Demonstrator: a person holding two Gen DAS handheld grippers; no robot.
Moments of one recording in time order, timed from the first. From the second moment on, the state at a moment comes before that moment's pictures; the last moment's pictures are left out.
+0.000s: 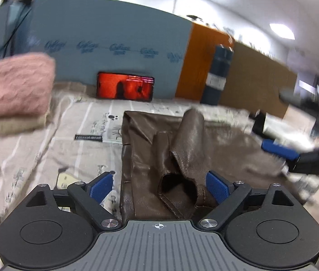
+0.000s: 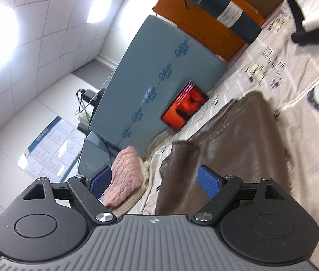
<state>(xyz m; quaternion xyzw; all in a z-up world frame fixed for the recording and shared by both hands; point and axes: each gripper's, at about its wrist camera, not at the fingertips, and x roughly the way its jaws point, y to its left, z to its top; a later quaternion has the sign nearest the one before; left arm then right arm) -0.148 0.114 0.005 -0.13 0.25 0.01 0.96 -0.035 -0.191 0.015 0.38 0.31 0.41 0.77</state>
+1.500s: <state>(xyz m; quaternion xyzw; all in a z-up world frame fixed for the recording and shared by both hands) -0.133 0.132 -0.021 -0.40 0.26 -0.02 0.88 0.043 -0.183 -0.015 0.29 0.39 0.32 0.81</state>
